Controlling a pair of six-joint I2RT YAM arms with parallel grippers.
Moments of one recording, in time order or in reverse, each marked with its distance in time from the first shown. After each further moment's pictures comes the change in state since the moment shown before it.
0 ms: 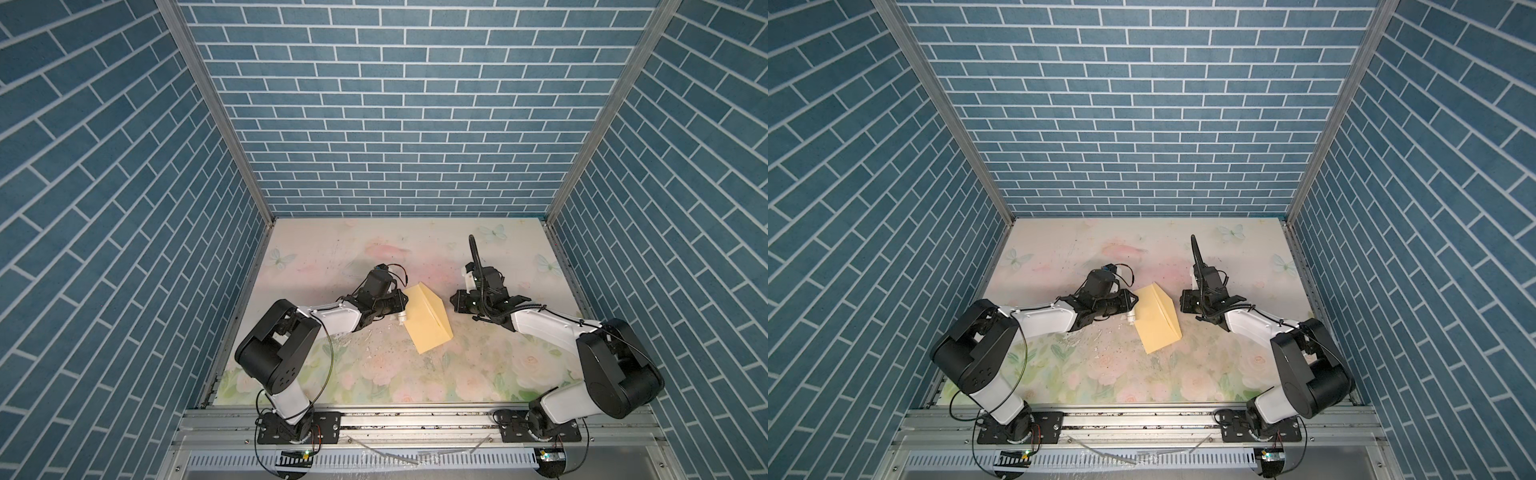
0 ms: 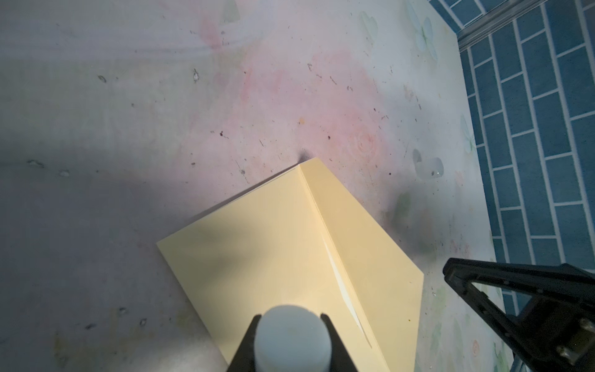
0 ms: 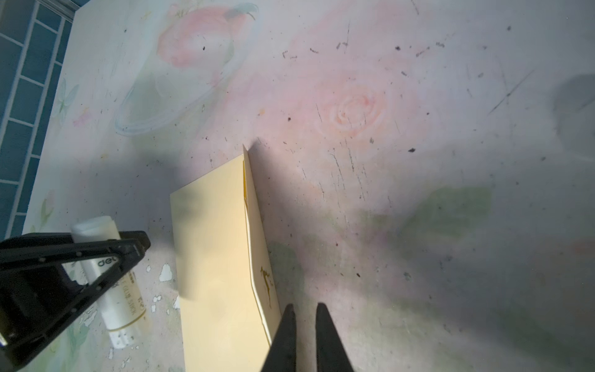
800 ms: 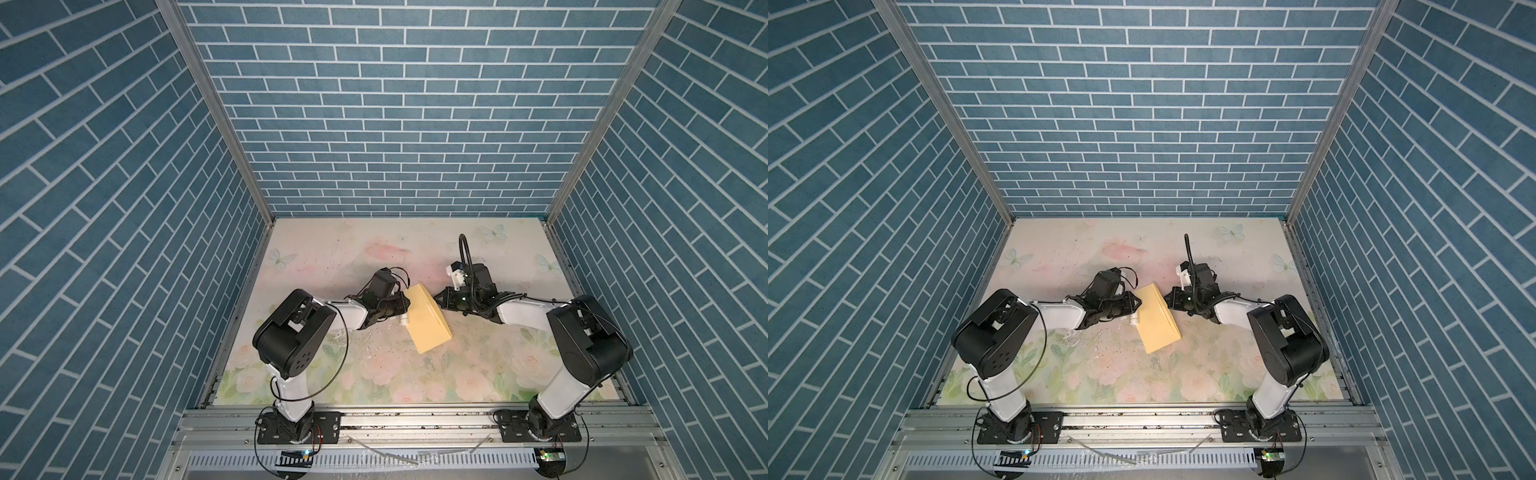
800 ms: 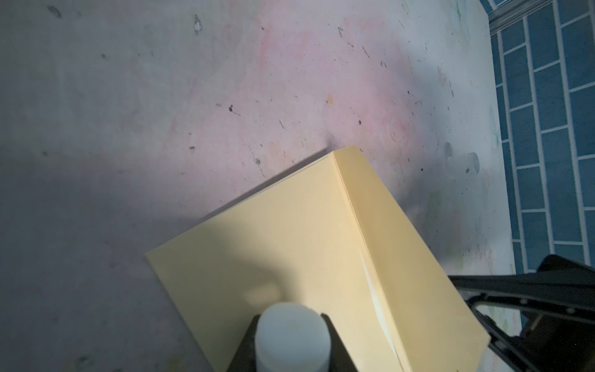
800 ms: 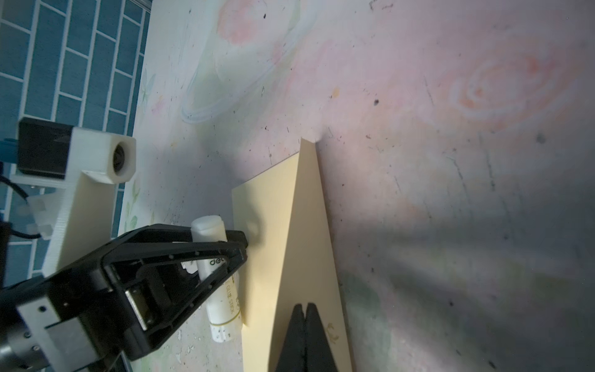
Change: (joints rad) left arm 0.000 0.108 0.023 0.051 0.009 -0.024; right arm 0.015 0.204 0.053 0.202 -0.262 0.081
